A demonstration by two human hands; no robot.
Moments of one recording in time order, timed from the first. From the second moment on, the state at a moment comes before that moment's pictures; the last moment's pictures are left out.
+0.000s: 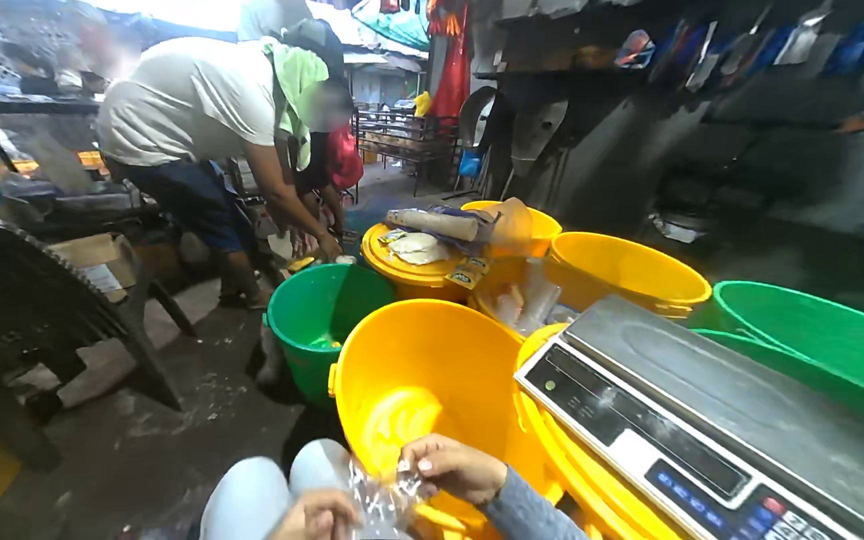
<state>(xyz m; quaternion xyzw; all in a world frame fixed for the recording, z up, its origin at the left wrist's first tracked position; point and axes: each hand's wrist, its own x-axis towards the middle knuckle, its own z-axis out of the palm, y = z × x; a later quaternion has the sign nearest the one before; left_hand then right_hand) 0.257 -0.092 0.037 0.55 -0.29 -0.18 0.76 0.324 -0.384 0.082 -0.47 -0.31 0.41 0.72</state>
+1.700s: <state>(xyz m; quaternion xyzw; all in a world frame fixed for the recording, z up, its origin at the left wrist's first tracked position) 0.321 -0.179 0.074 0.81 -0.10 0.29 0.50 0.338 -0.392 0.076 -0.85 -0.20 -0.33 0.35</state>
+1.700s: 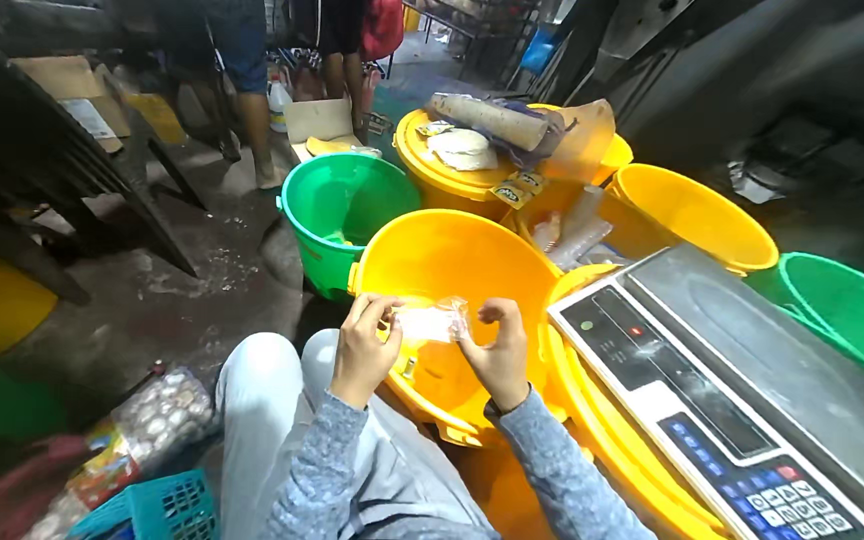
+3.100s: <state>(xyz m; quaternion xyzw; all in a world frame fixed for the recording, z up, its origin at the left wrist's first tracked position) 0.320 -0.151 0.051 0.40 -0.30 -0.25 0.83 0.323 -0.388 0.099 -0.34 -0.05 0.30 0.89</state>
